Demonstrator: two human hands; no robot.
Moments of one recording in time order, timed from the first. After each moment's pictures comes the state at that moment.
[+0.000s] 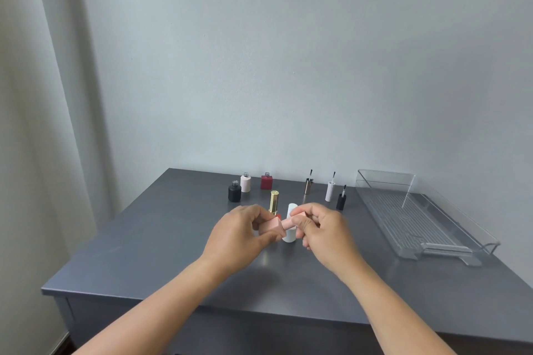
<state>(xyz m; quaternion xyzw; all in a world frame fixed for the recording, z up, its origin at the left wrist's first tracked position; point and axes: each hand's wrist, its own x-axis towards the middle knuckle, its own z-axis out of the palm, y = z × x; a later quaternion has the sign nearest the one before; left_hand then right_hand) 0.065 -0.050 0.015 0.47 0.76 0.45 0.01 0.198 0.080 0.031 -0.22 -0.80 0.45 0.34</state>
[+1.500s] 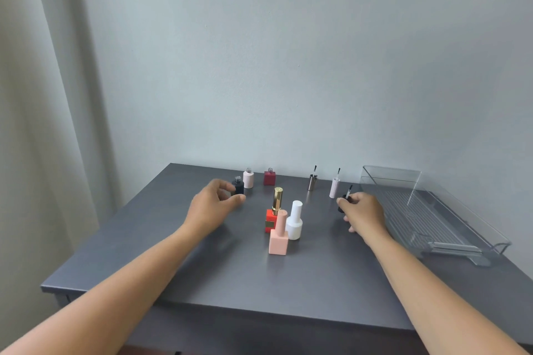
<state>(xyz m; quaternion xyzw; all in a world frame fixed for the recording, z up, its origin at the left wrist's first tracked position) -0.031 -0.036 0.000 0.31 0.80 0.52 0.06 0.190 0.204 0.007 -0.45 -0.75 0.35 0.34</state>
